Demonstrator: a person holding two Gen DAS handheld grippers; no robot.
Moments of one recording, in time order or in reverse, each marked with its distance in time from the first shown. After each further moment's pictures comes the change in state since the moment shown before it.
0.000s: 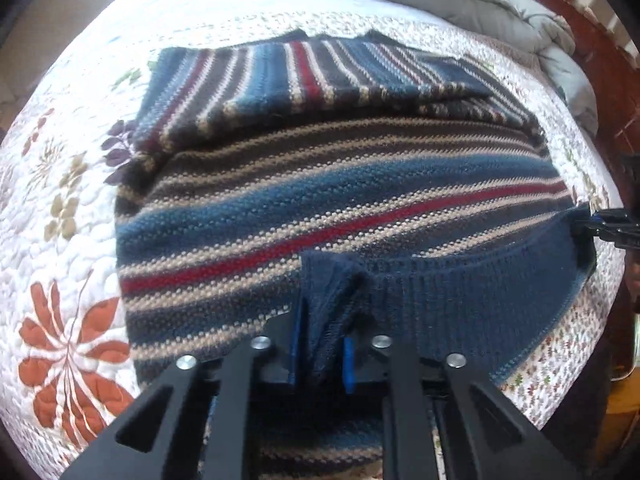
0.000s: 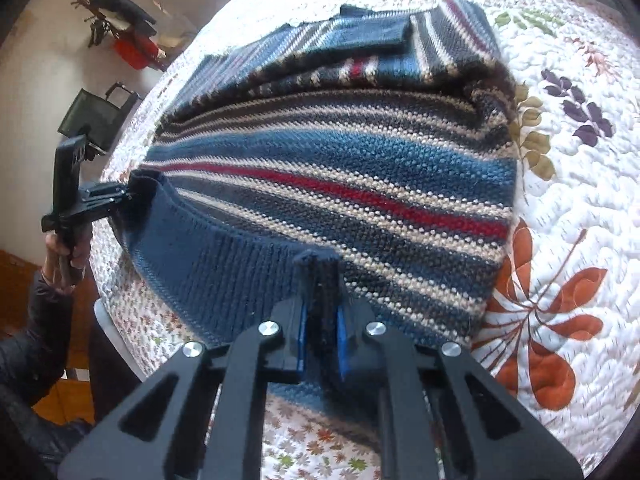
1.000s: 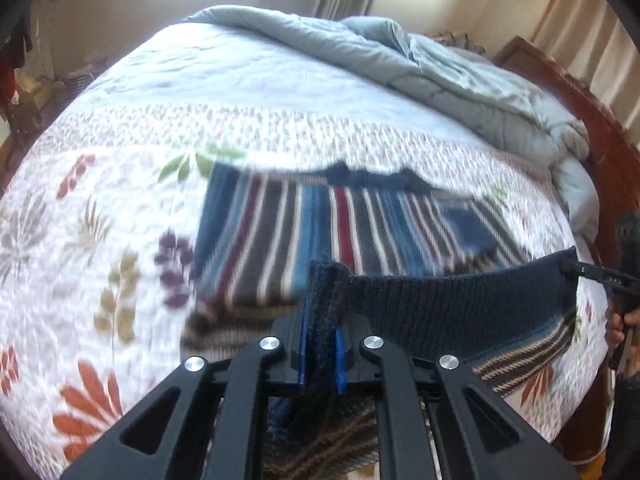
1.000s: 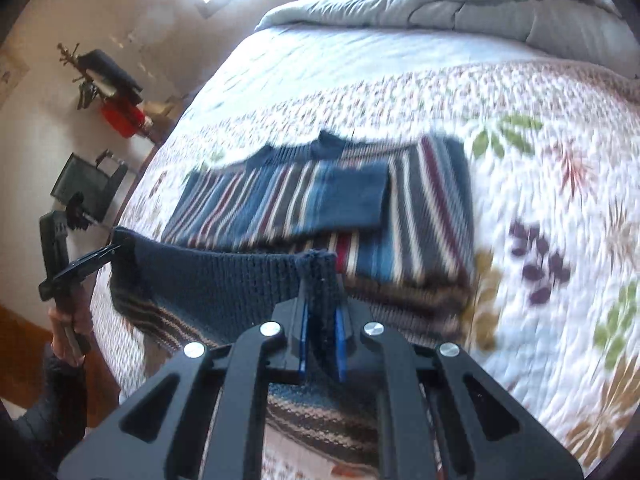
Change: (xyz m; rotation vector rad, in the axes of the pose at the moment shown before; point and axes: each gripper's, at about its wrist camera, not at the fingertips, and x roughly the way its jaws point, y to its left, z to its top) left arm -0.062 0.041 0.103 -0.189 -0.249 -0.014; right arm -0.055 -0.008 0.128 0.088 -0.212 -0.052
